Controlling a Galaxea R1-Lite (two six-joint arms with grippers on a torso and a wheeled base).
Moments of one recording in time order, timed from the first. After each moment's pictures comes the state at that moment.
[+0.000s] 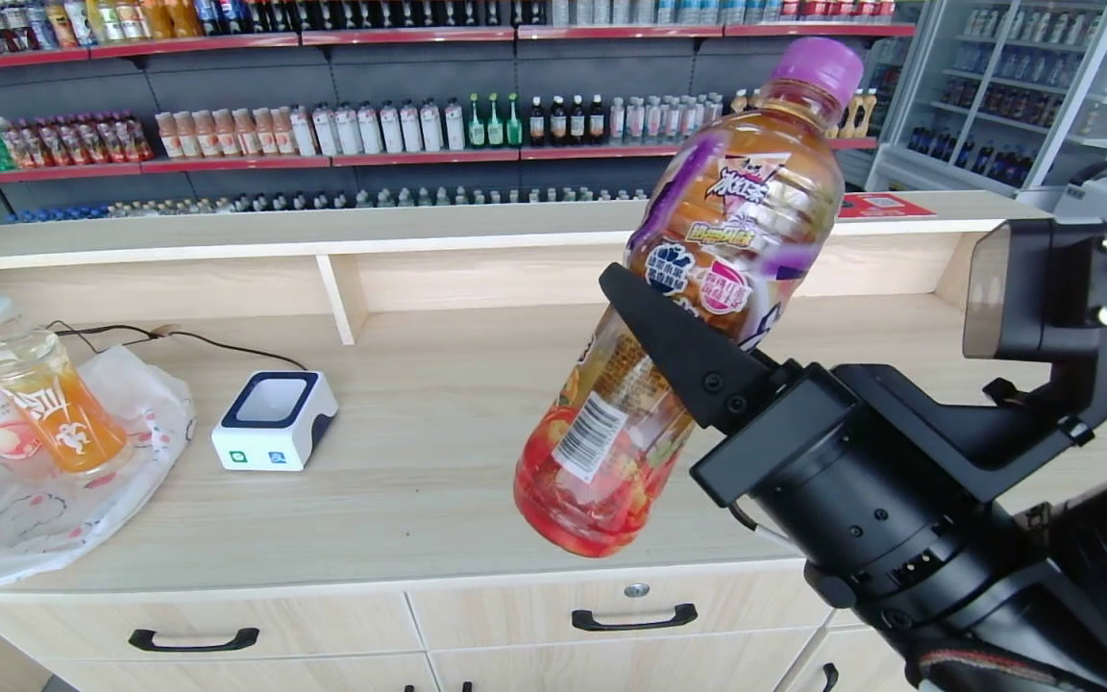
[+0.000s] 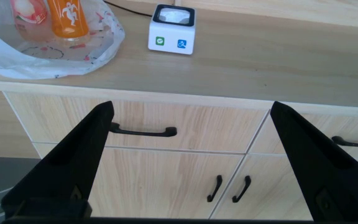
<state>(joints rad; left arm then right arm) 0.00 0.00 0.00 0.00 0.01 -0.04 1.02 1.68 -0.61 -1.57 -0.25 0.36</state>
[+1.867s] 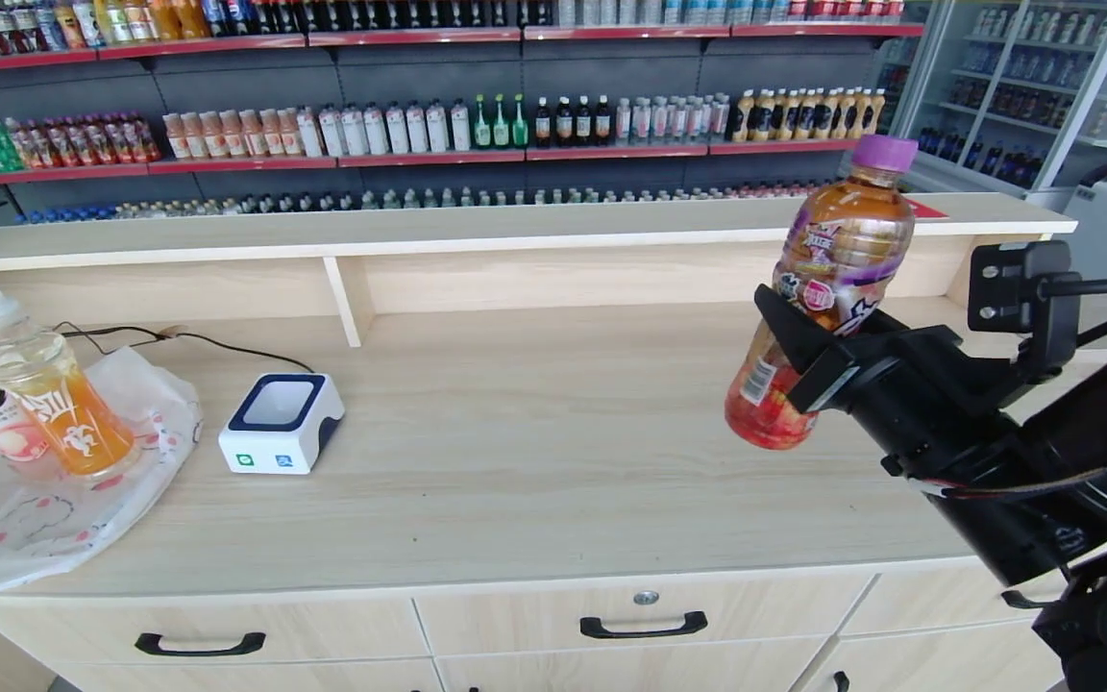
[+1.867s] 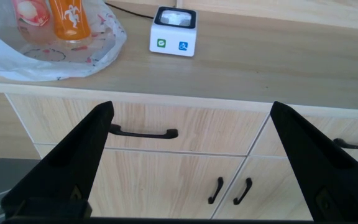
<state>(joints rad) 0.00 0.00 0.00 0.00 0.01 -0.04 0.55 1.71 -0.50 -1.57 -0.18 0.00</state>
